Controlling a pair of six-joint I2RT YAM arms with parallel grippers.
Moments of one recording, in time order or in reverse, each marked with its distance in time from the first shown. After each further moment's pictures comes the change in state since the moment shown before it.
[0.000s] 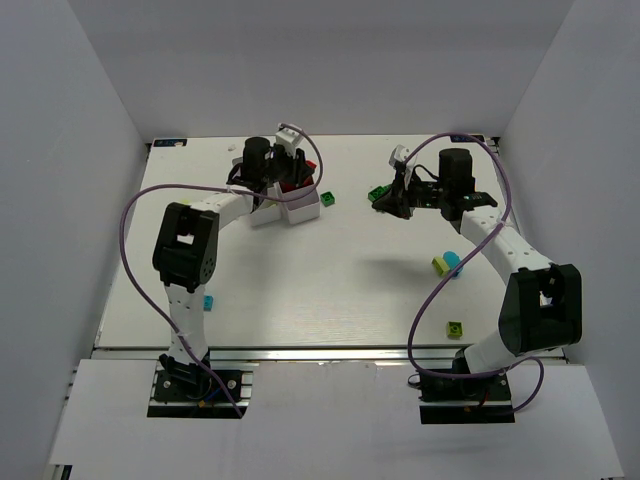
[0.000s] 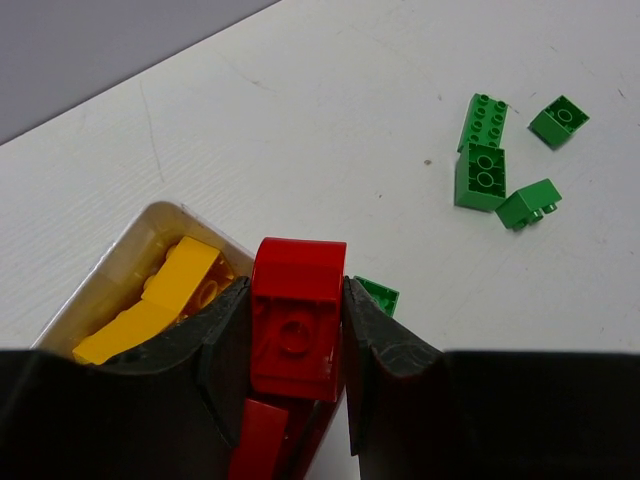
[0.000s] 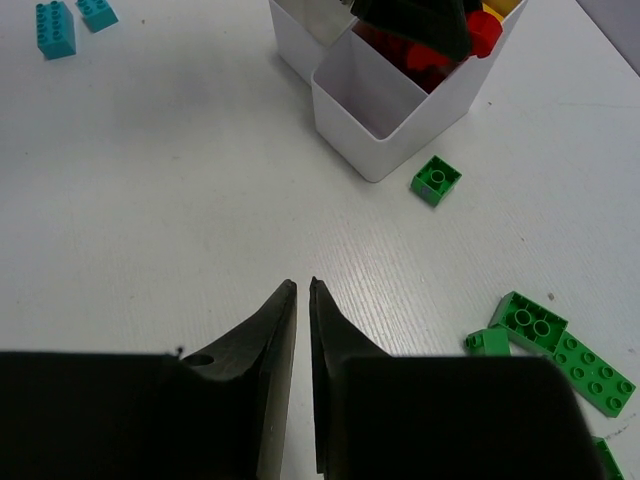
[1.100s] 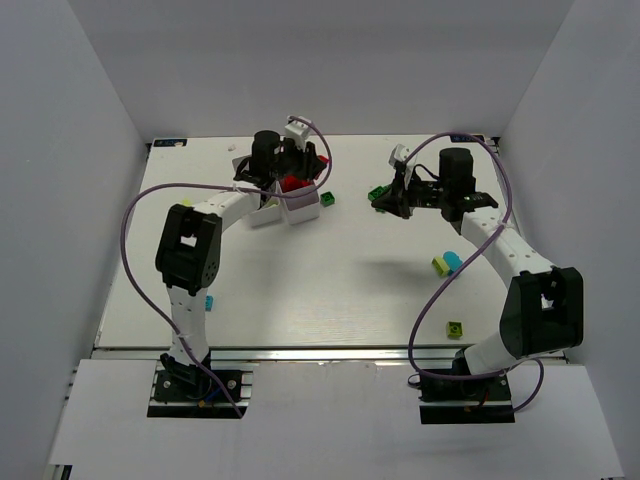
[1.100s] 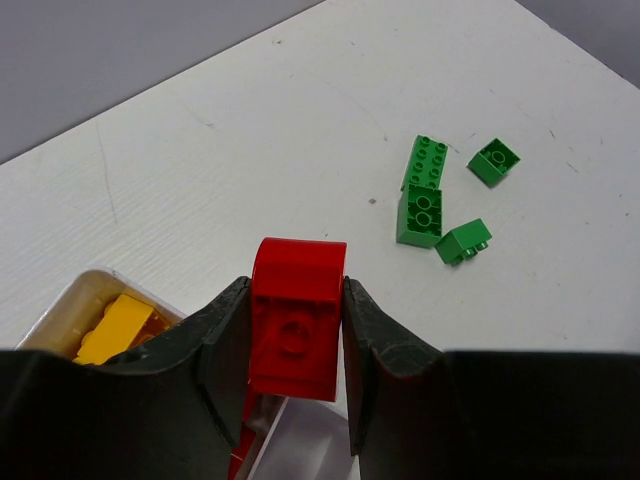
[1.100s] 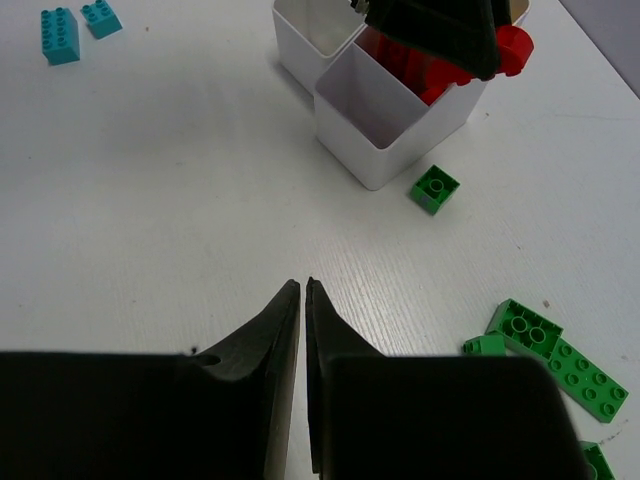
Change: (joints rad) left arm -0.061 -0.026 0.053 -0.034 -0.009 -0.073; right arm 0.006 -0.017 -0.002 0.009 0.000 0.006
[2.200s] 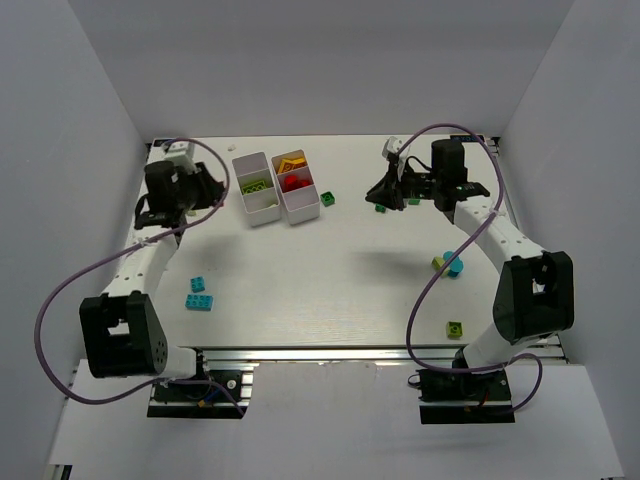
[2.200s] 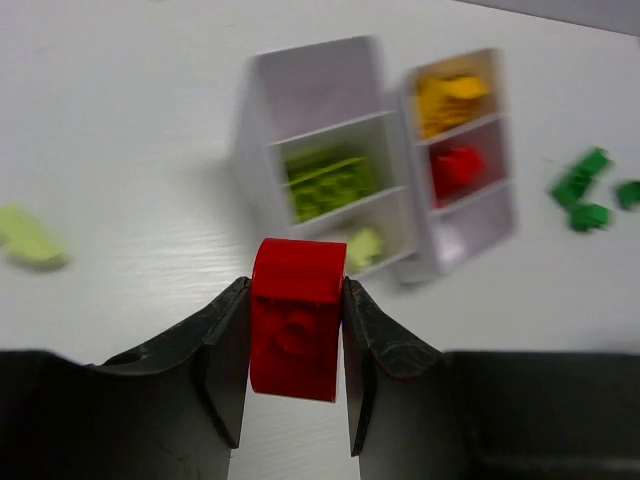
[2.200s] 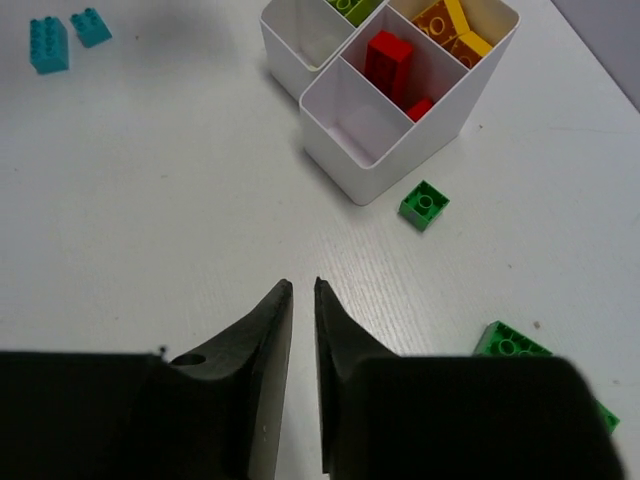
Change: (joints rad) left arm 0.467 -0.672 -0.536 -0.340 -0.167 -0.169; right arm 0.020 0.095 0.097 -0.004 0.006 0.003
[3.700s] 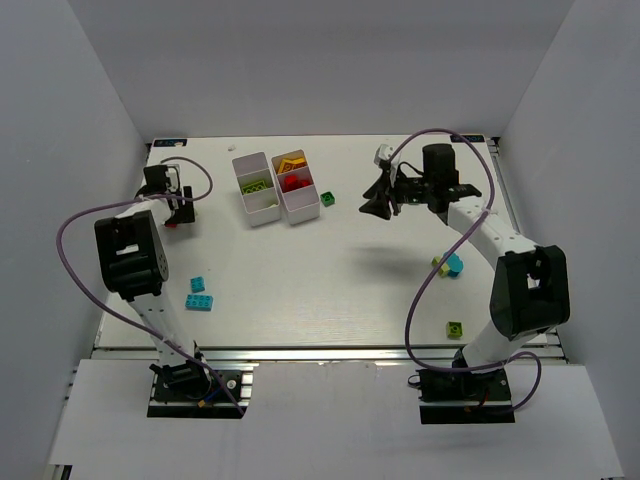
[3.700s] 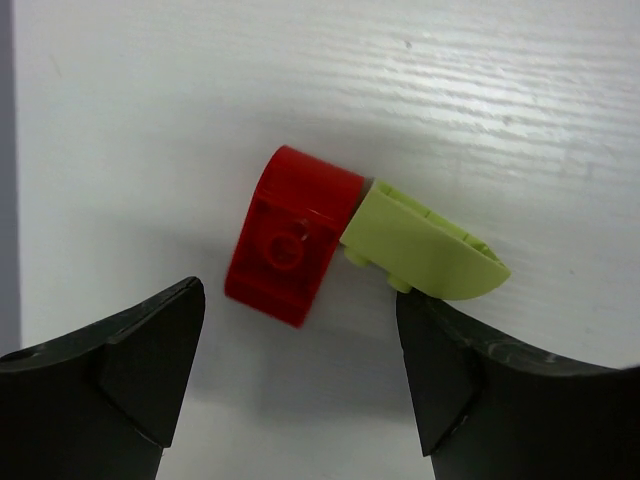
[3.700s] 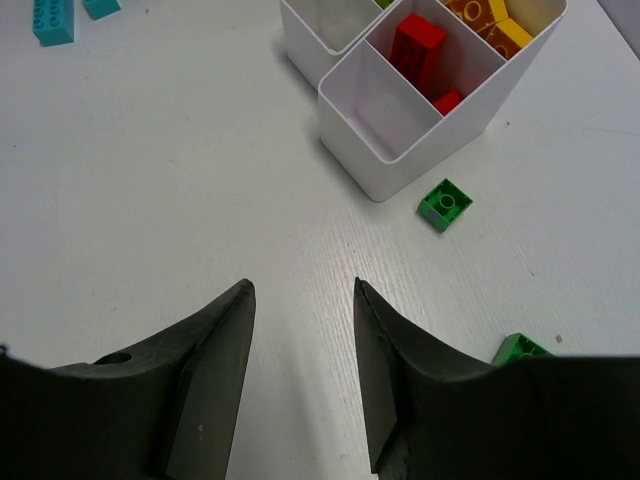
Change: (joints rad) left arm 0.131 0.571 0.280 -0.156 -0.396 0.343; right arm 0.036 0.031 -0.012 -0.008 0.004 -0.050
